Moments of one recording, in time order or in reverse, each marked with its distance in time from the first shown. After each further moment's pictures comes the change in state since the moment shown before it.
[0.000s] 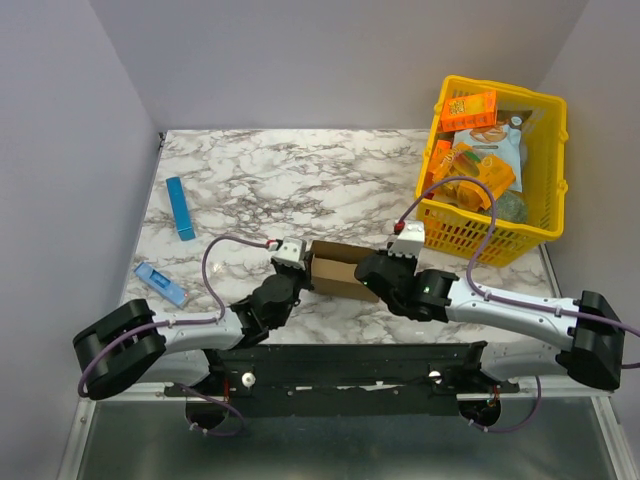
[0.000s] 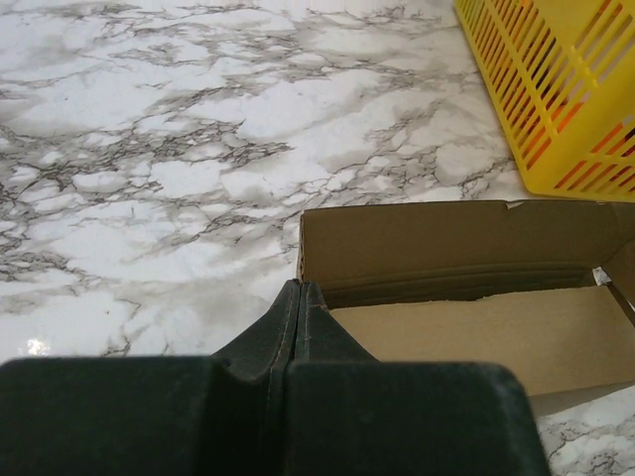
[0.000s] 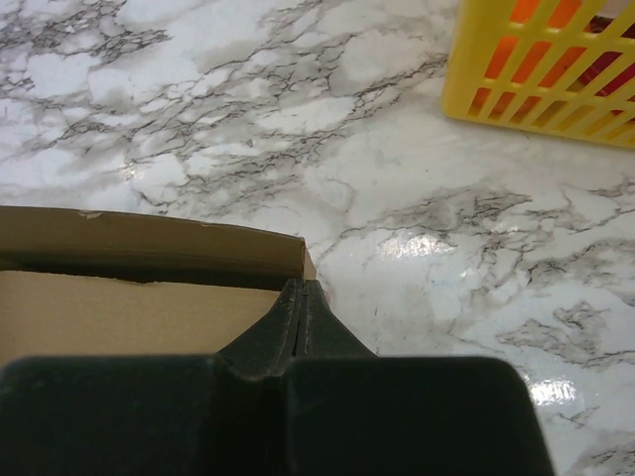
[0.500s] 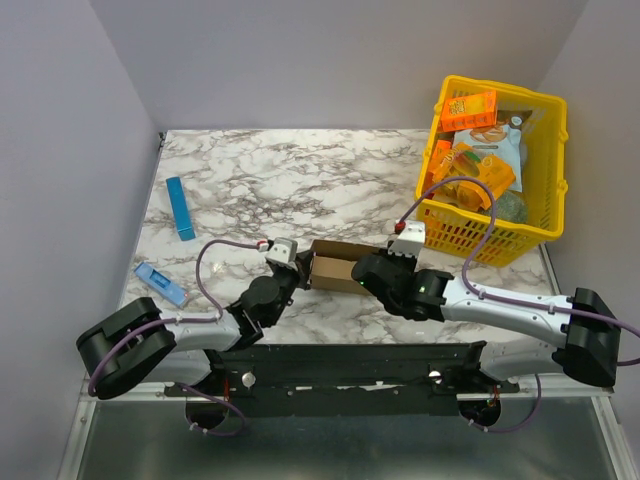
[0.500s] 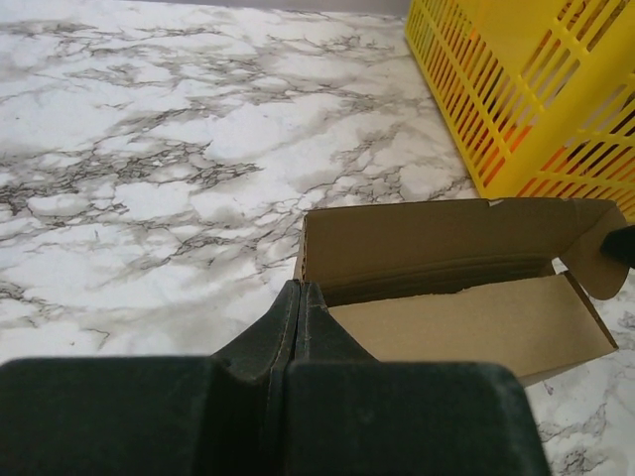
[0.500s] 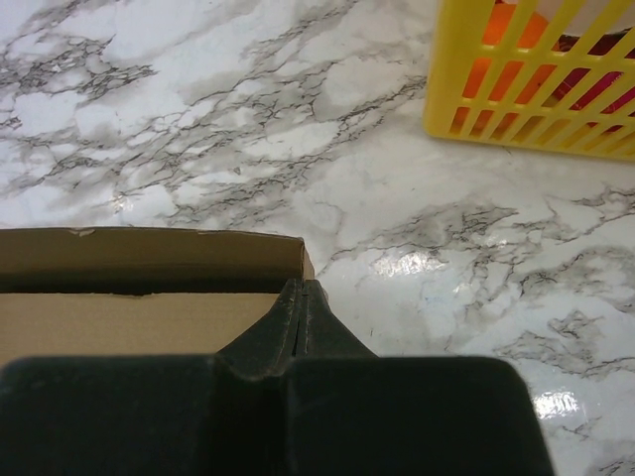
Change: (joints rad) left arm 0.091 0.053 -0.077 0.238 0.174 -0.005; right arm 0.000 0.032 0.000 0.020 0.077 0.030
